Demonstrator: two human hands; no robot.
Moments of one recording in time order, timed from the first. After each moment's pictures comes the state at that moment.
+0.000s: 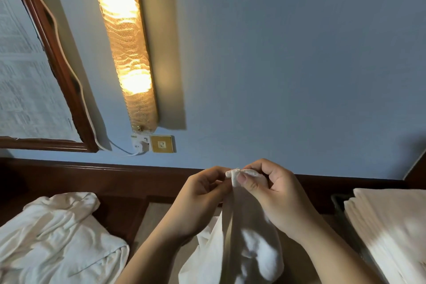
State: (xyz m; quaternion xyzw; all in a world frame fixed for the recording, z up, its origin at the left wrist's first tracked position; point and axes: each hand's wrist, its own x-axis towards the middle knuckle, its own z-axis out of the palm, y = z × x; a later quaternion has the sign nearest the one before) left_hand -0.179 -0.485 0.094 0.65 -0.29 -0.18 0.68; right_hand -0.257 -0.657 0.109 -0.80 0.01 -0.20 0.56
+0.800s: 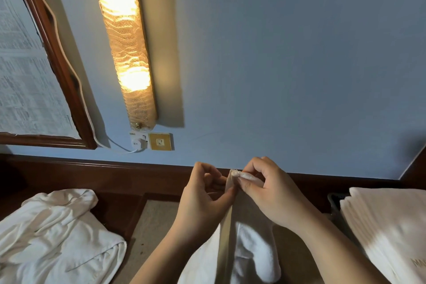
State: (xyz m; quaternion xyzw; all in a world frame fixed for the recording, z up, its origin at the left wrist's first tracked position) left_hand -0.197 -0.505 0.072 0.71 -0.22 -0.02 0.67; right_hand -0.249 -0.677 0.100 -0.90 0.03 -0.19 0.38
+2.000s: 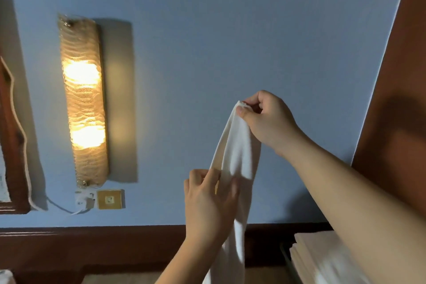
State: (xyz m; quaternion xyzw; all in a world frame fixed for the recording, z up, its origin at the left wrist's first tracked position) left_hand -0.223 -0.635 0.159 0.74 -0.28 0.23 0.56; right_hand -0.259 -0.763 0.334 -0.84 0.07 -0.42 0.34
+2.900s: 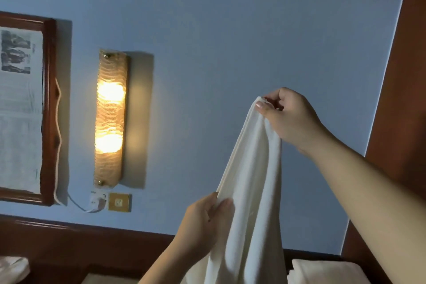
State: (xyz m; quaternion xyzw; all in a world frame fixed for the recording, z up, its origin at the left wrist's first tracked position) left_hand -0.284 -0.618 0.157 0.72 -0.35 0.09 0.59; right_hand -0.350 -0.789 0.377 -0.83 0.00 -0.43 0.34
